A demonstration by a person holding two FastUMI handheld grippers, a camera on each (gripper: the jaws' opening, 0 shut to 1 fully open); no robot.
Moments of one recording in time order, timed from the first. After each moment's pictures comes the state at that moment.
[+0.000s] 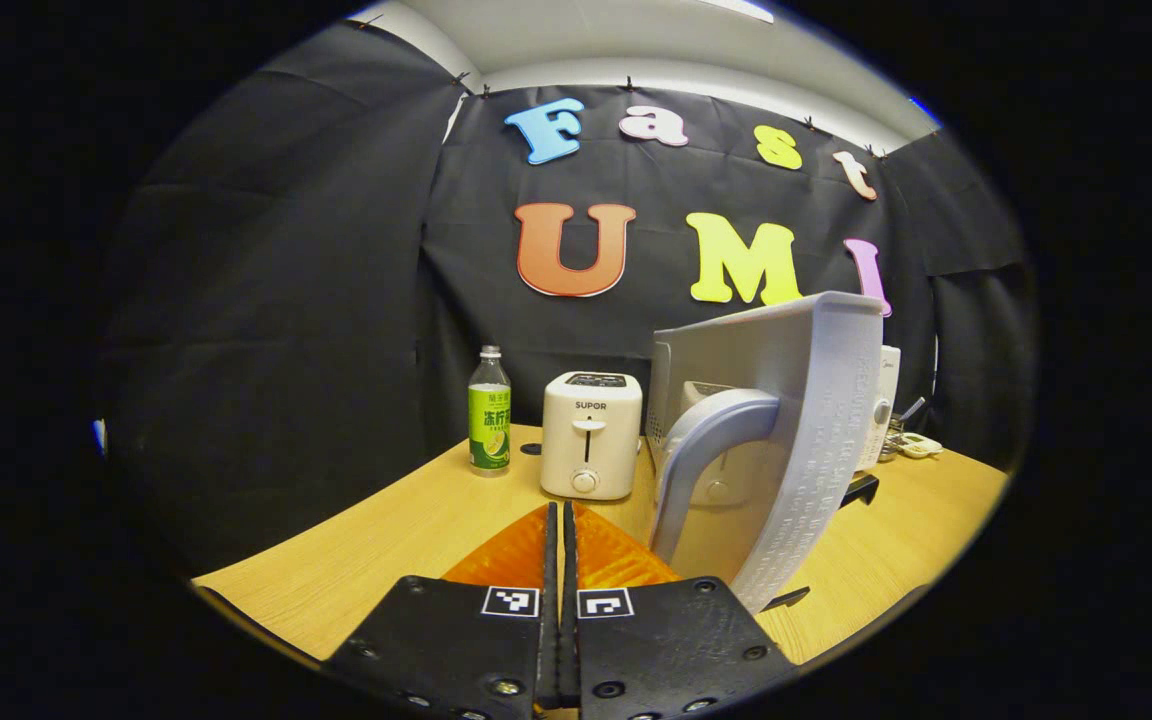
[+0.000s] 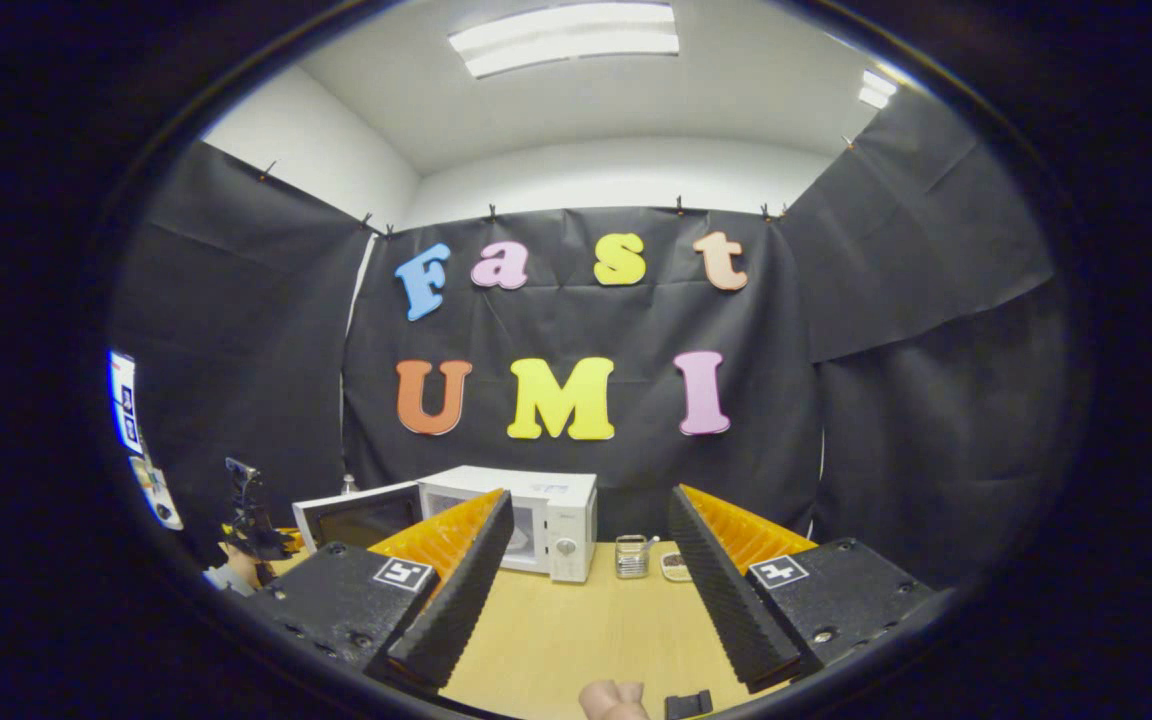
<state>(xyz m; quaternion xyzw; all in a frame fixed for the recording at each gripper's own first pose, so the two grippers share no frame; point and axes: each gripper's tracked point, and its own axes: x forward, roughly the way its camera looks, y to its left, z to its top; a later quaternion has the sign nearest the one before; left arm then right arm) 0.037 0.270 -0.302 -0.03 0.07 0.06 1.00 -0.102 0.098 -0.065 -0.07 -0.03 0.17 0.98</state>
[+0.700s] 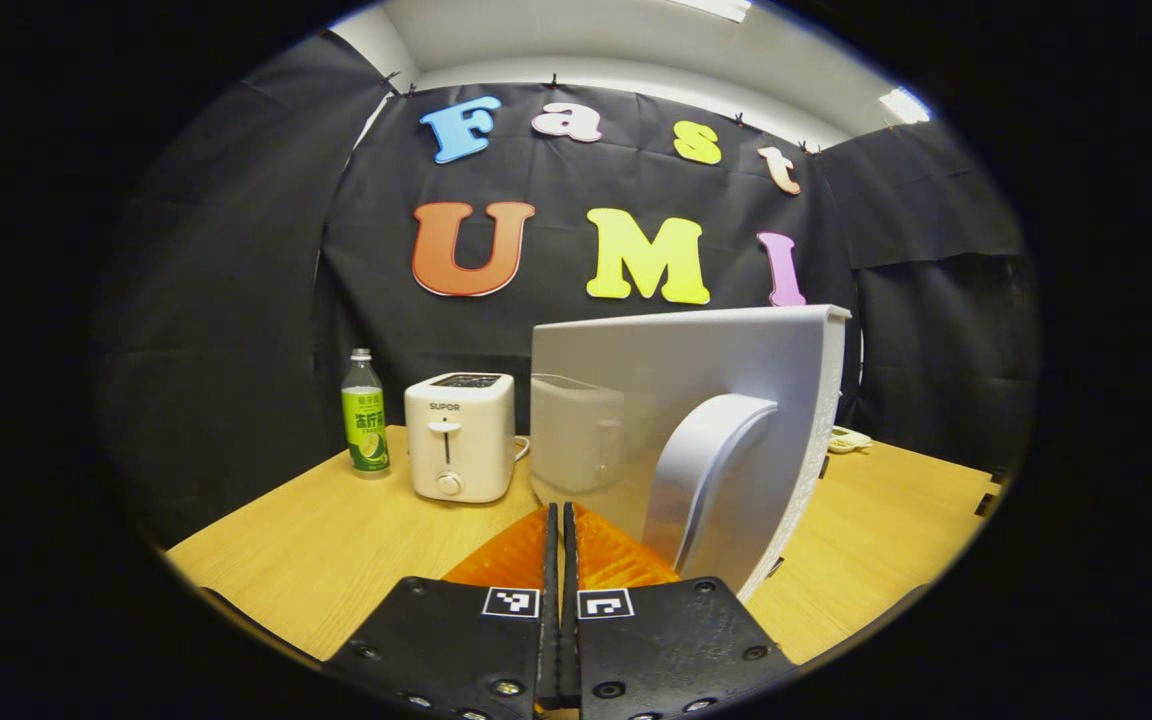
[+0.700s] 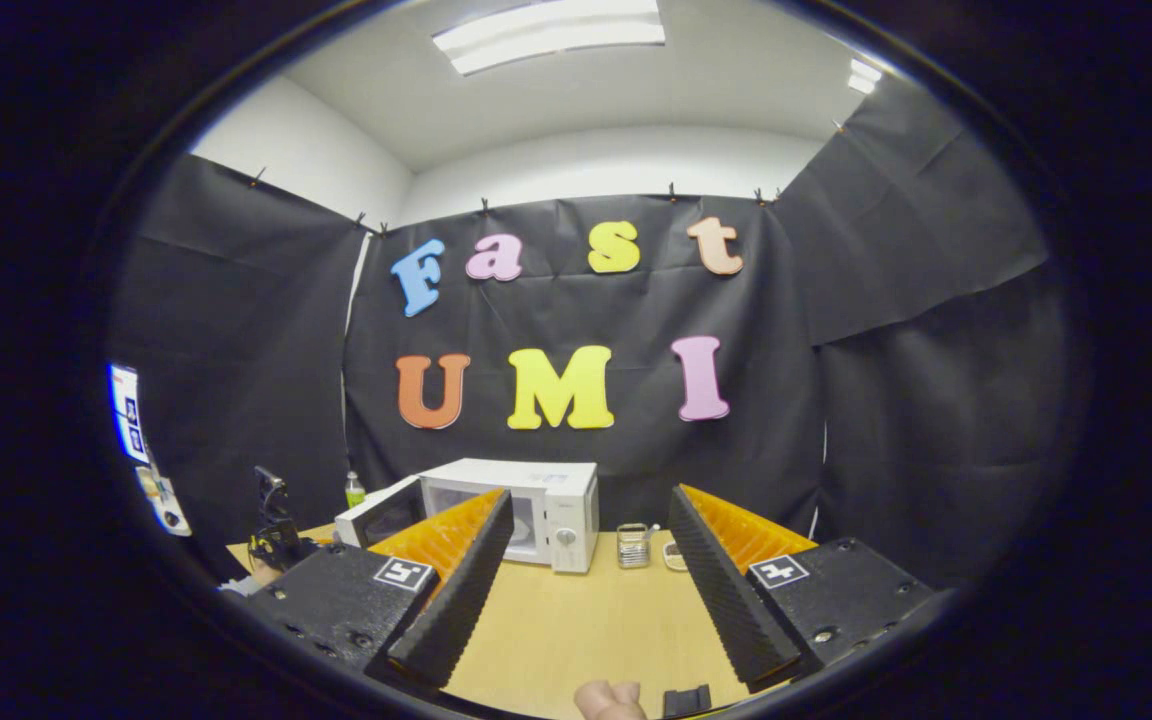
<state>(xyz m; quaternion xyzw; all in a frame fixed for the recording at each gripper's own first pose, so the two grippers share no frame) 0.058 0.146 -0.297 -0.03 0.06 -0.06 1.00 -0.098 0.080 -0.062 -0.06 -0.01 0.16 0.98</state>
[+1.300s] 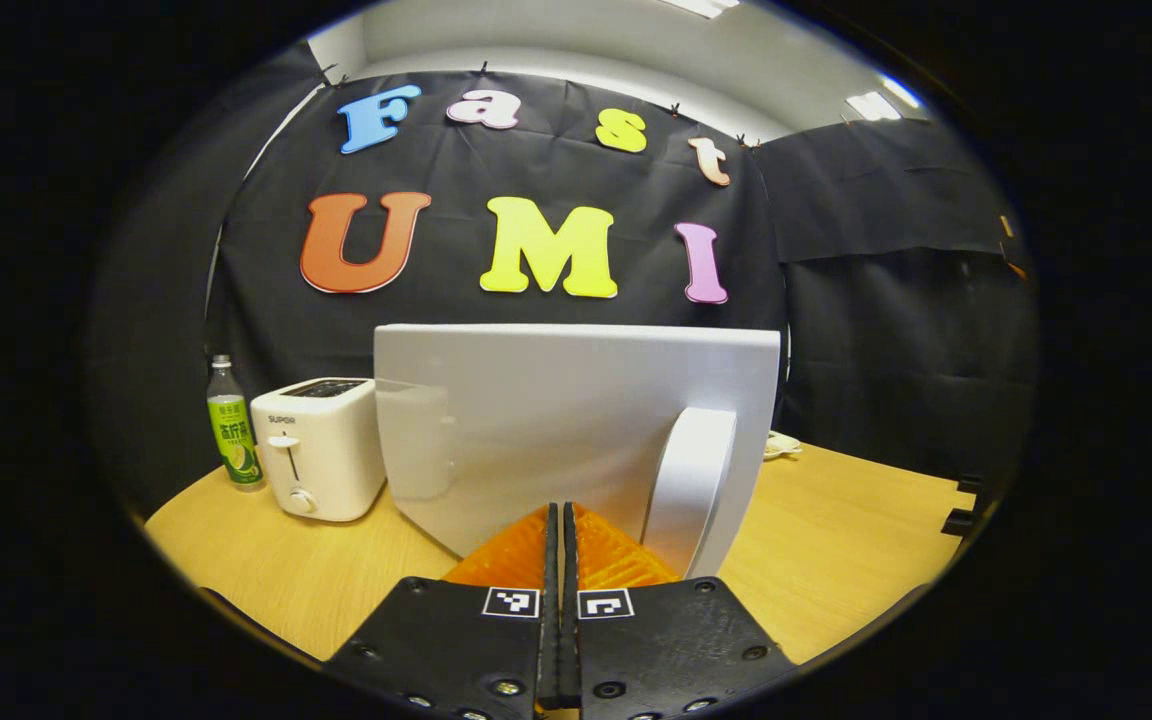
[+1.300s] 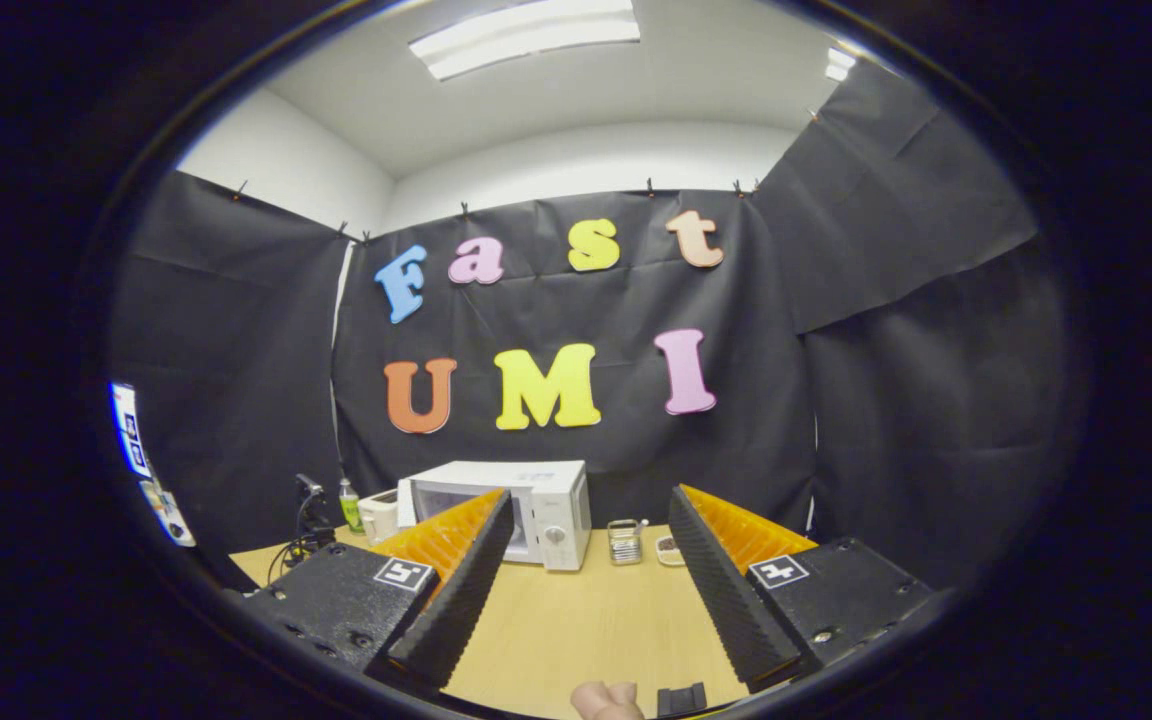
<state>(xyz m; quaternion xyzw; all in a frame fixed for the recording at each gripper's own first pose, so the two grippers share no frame) 0.100 0.026 -0.288 -0.03 0.07 -0.17 0.98 -0.093 0.055 -0.064 -0.04 0.00 0.16 0.99</state>
